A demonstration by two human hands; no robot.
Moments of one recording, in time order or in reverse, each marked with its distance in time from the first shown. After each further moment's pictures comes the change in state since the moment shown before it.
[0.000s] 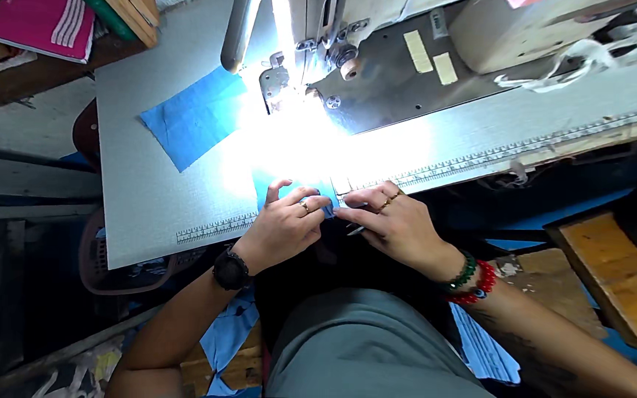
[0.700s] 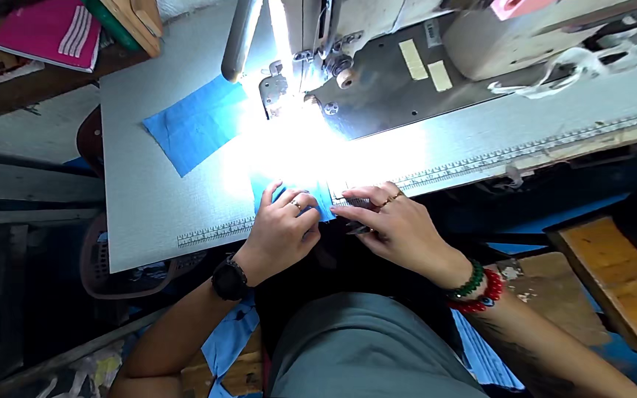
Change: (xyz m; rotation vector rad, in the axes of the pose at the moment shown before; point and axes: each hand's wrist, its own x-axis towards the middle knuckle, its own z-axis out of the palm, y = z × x) left_hand 0.002 0.009 -0.004 -0.019 0.029 -0.160; right_hand 0.004 -0.002 -0.007 0.049 -0.063 0.093
